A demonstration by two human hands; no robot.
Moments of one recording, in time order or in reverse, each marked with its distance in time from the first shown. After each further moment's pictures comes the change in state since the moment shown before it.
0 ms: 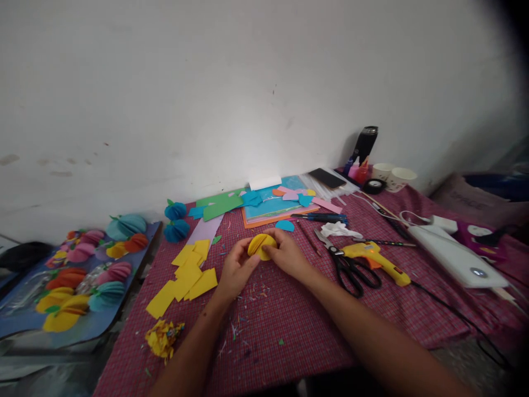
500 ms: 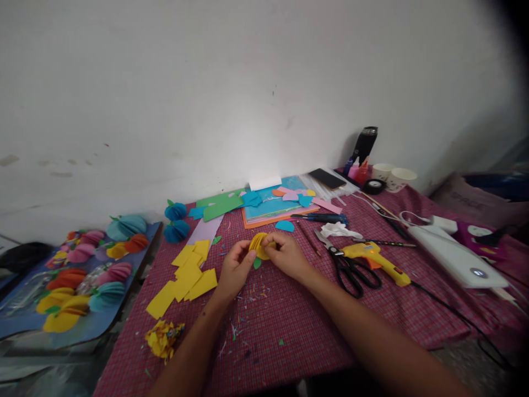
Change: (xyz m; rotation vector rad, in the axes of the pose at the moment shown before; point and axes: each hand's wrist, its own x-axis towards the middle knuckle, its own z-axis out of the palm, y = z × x) left_hand 0.002 0.001 -0.001 0.048 0.059 -0.027; right_hand -0.003 -0.007 -0.002 -0.091 0.024 -0.117
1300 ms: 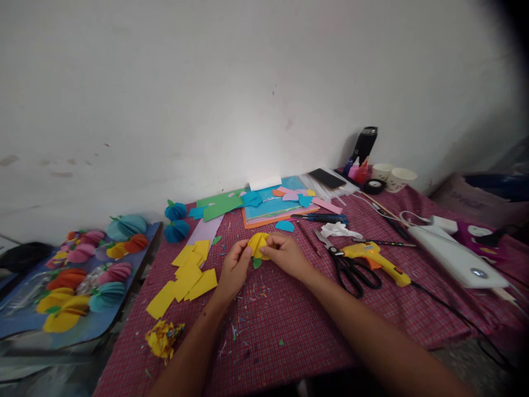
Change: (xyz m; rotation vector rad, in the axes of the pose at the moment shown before) left_hand 0.000 0.002 -0.001 0.062 0.027 -0.015; right_hand 0.002 0.001 -0.001 0.049 -0.045 0.017
